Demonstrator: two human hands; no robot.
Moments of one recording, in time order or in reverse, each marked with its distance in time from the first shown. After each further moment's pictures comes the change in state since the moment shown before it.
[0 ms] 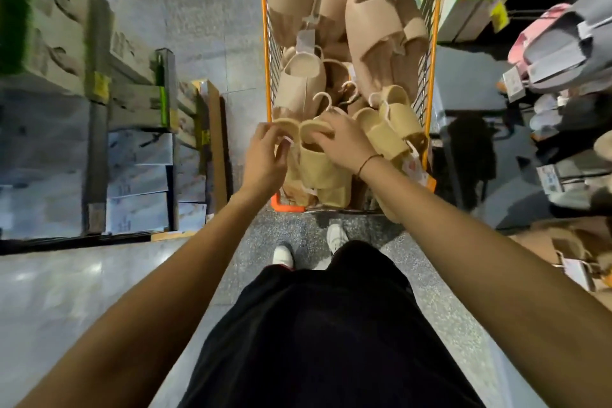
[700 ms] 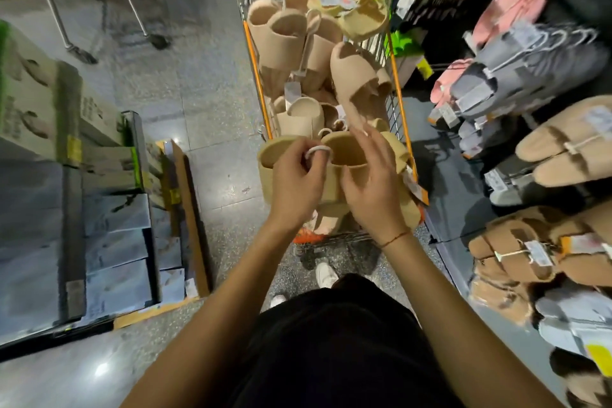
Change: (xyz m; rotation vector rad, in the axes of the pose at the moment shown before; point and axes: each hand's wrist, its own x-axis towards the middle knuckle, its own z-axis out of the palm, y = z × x) left_hand -0.022 0.039 -0.083 -0.620 -0.004 0.129; right_hand -0.093 -0.101 0.038 -0.010 0.689 -0.090
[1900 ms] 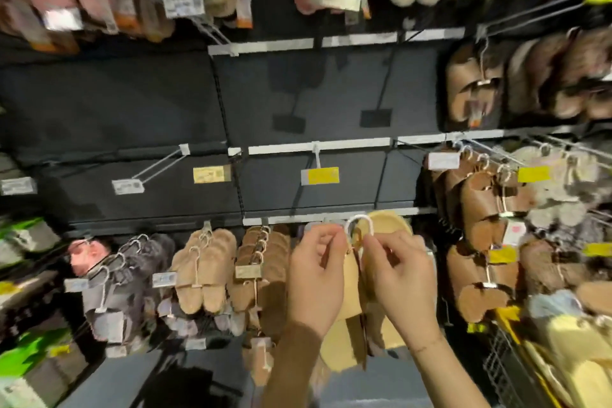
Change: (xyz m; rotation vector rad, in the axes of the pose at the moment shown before) left_hand -0.391 0.346 0.322 -0.509 -1.144 0.472; right_hand -0.361 -0.066 -0.494 -0.503 1.401 0.398
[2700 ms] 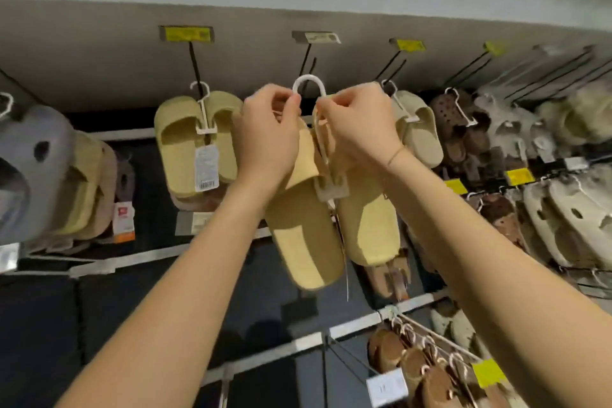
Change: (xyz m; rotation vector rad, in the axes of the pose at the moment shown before) left_hand 0.353 0.305 0.200 0.150 0.145 1.001; right_hand 0.446 -0.171 -0.156 -0.123 0.383 -0.421
